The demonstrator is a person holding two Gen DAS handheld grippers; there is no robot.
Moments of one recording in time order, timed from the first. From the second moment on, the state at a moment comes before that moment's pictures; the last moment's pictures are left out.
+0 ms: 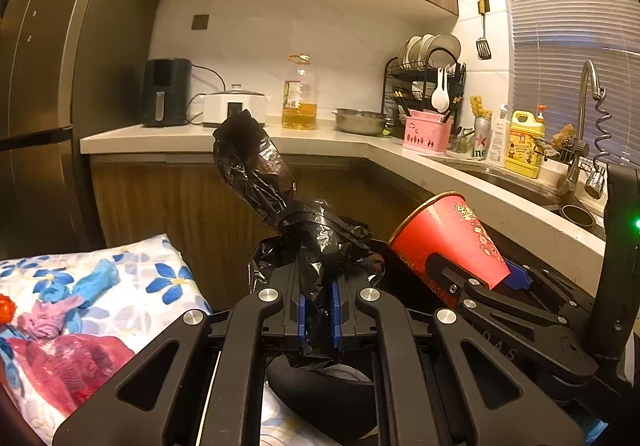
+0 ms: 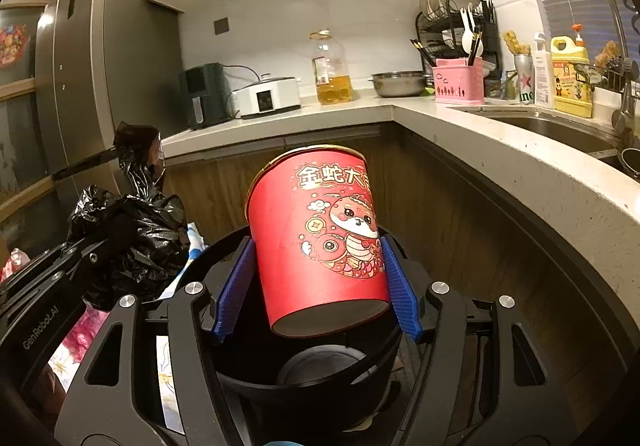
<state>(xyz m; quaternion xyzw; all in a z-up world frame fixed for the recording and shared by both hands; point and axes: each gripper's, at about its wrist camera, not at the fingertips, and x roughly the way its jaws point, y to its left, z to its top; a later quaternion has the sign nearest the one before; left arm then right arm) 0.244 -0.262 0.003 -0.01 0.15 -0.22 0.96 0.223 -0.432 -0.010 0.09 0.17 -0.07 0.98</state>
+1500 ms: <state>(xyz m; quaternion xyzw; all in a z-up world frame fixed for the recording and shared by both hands) 0.251 -0.280 -0.017 -0.04 0.18 -0.35 0.92 0.218 -0.457 -0.023 0.11 0.19 -0.12 0.97</state>
